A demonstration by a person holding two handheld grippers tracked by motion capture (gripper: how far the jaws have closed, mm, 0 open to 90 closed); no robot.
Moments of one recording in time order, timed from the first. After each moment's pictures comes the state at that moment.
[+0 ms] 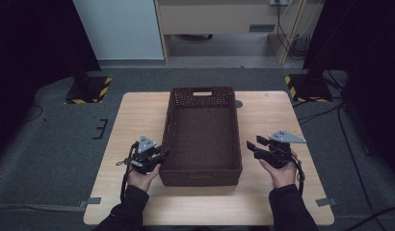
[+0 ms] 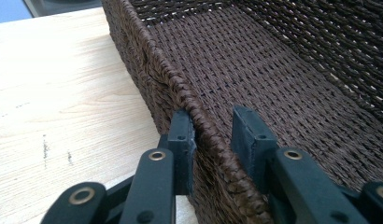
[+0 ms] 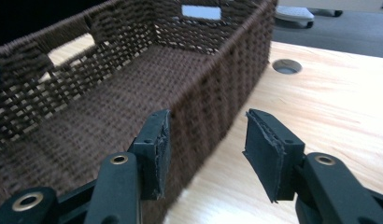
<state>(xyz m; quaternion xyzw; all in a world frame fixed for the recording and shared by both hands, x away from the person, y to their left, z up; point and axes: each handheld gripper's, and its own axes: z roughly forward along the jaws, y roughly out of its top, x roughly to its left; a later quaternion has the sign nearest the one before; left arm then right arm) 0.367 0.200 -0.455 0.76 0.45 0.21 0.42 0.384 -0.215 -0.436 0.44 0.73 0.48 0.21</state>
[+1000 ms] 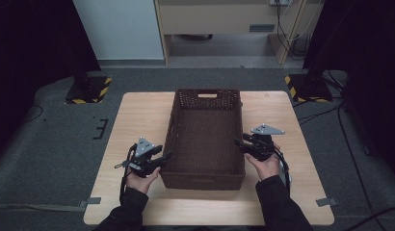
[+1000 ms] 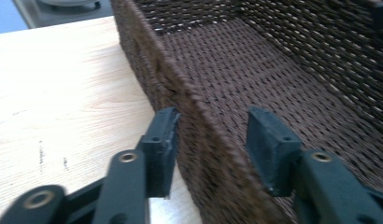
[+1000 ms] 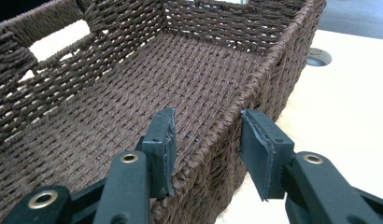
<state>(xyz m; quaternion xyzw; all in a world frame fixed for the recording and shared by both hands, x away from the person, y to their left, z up) 0.354 0.202 -0.449 0.76 0.43 0.22 0.44 0.414 -0.178 -0.452 0.44 0.75 0.45 0.20</state>
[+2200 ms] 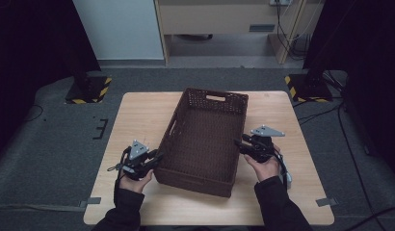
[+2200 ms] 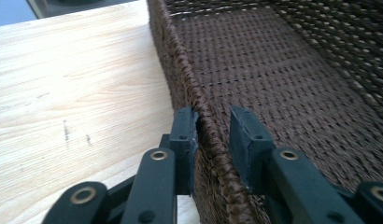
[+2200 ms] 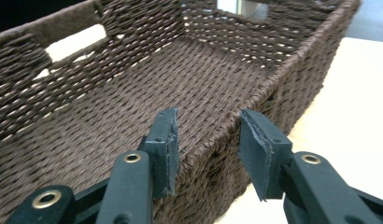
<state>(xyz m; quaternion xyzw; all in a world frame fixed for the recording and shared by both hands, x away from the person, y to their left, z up) 0.351 0.221 -0.450 0.76 0.45 0.22 0.41 0.404 -0.174 -0.445 0.45 0.74 0.45 0.20</state>
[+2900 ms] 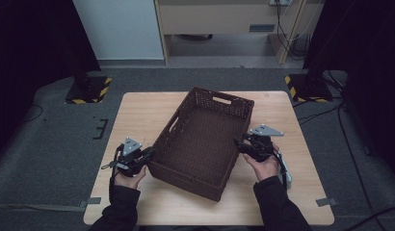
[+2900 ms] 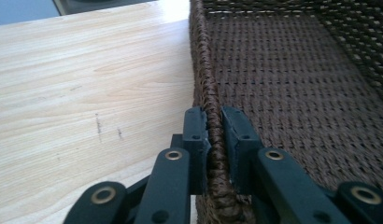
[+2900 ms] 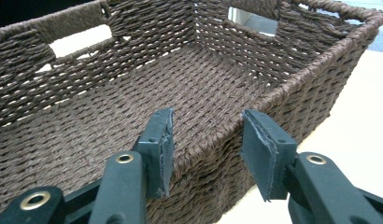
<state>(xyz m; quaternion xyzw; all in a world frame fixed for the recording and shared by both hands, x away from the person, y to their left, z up) 0.358 0.237 -0.450 0.74 0.48 0.24 0.41 0.405 -0.171 -0.446 0.45 0.74 0.45 0.22</state>
